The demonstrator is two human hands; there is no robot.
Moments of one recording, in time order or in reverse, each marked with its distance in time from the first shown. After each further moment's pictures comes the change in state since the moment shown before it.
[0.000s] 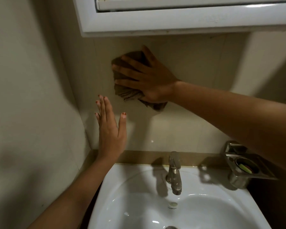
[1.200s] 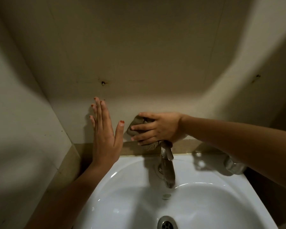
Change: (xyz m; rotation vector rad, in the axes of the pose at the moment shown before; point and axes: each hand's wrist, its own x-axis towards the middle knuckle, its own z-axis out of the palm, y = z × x) left_hand -0.032 -0.029 0.047 0.100 -0.122 0.085; right_hand -0.132 -0.102 0.041 0.118 -0.262 -0.621
